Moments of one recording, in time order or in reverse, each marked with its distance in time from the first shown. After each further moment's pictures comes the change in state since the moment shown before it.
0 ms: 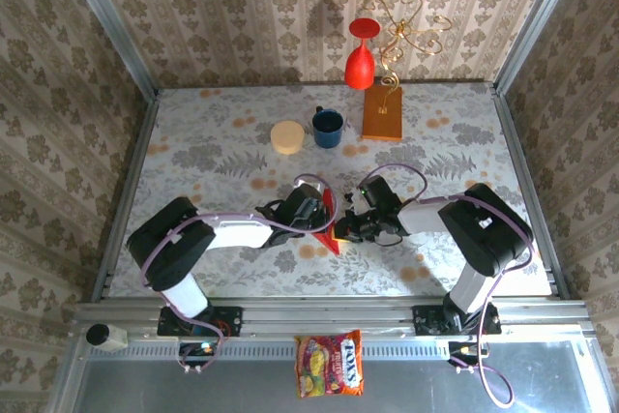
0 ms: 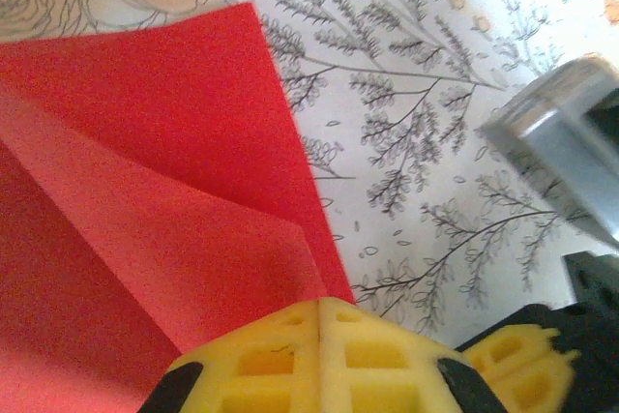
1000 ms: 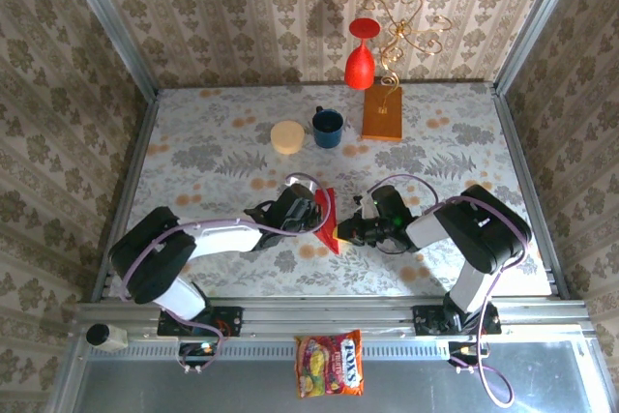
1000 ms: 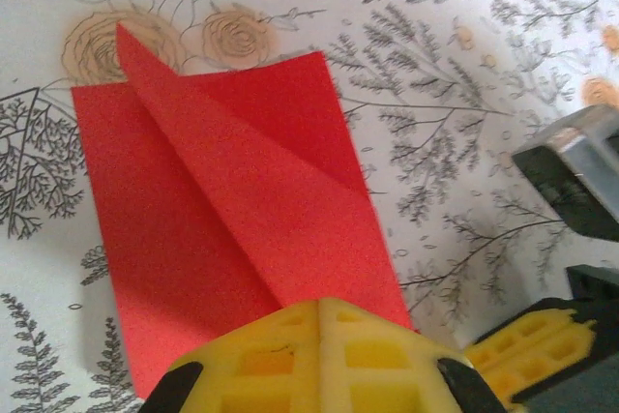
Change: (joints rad) left arm 0.018 -0.100 -0.050 -0.036 -0.076 0.069; right arm -0.026 0.022 -0.189 0.444 -0.037 0.171
